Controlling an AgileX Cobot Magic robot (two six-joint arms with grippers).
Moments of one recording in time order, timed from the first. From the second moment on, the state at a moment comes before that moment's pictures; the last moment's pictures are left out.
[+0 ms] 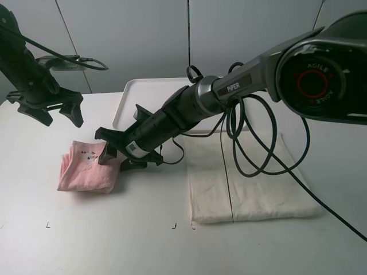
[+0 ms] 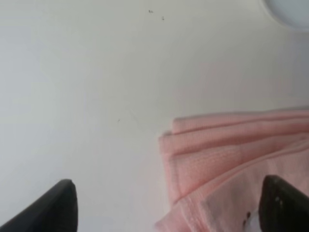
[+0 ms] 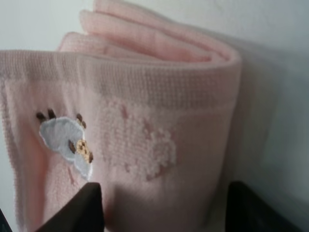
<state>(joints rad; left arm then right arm) -0.09 1.93 -1.35 -0.07 0.91 0.10 0.76 2.42 -1.55 1.35 0.60 -0.48</state>
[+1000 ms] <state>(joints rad) -0.09 1.93 -1.35 -0.07 0.92 0.10 0.53 2.29 -1.55 1.30 0.46 -0.53</state>
